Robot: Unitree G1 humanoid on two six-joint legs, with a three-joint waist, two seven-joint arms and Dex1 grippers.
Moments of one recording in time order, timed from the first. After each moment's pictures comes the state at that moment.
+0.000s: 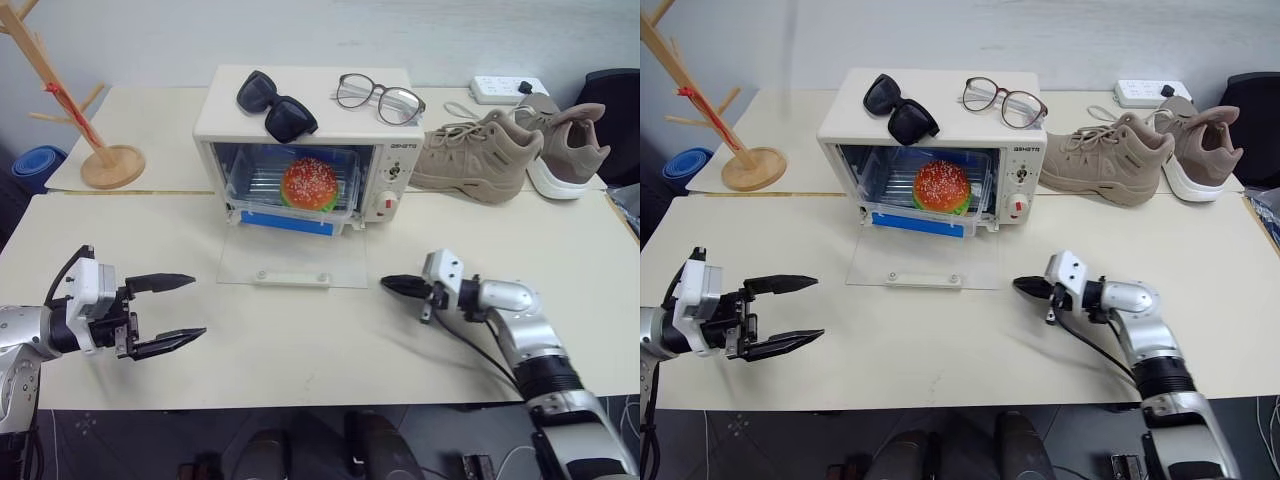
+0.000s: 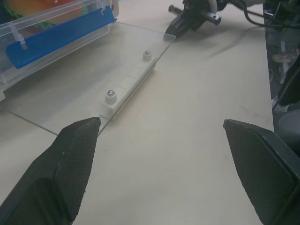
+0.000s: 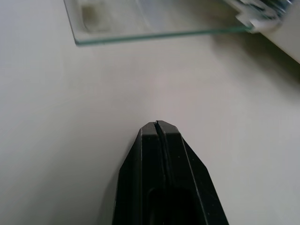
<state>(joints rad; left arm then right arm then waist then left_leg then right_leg) 0.01 0.85 0.42 -0.12 -0.59 0.23 -1.27 -0.48 -0.48 0.08 0.46 0.18 -0.20 1.13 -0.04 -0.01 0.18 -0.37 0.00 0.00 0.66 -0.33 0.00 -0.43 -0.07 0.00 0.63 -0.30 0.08</state>
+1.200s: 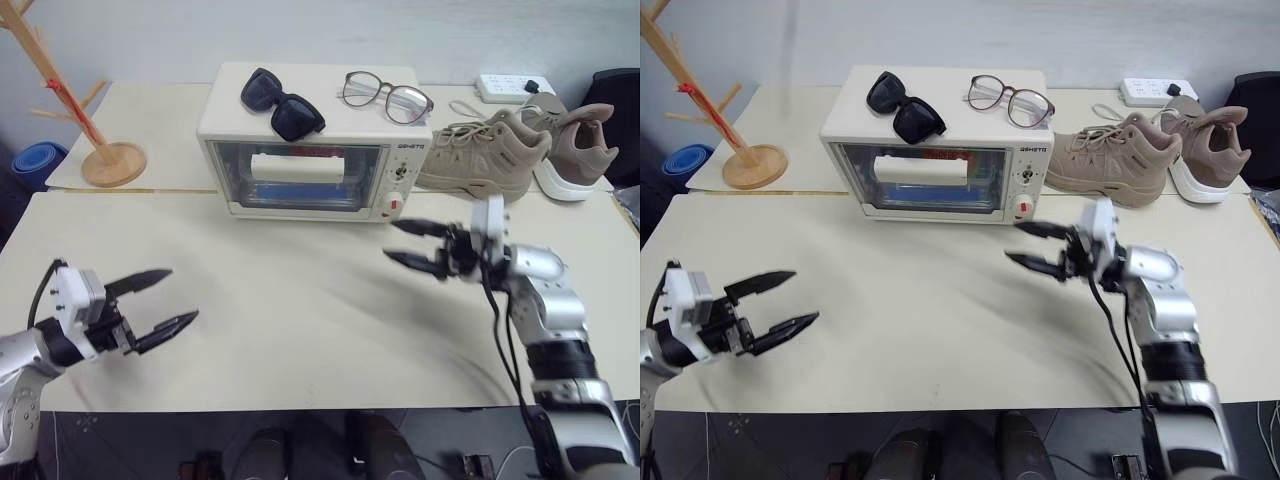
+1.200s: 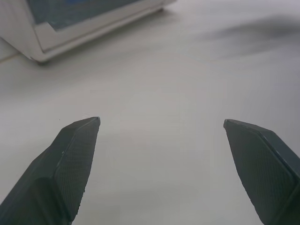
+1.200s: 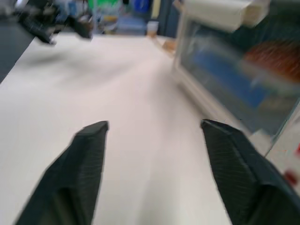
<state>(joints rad) 0.23 0.75 0.49 -0.16 -0.53 0.13 -1.09 -0.38 -0.59 -0.07 0.19 0.46 -0.11 1.41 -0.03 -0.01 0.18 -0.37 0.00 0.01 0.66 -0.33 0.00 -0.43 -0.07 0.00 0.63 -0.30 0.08</state>
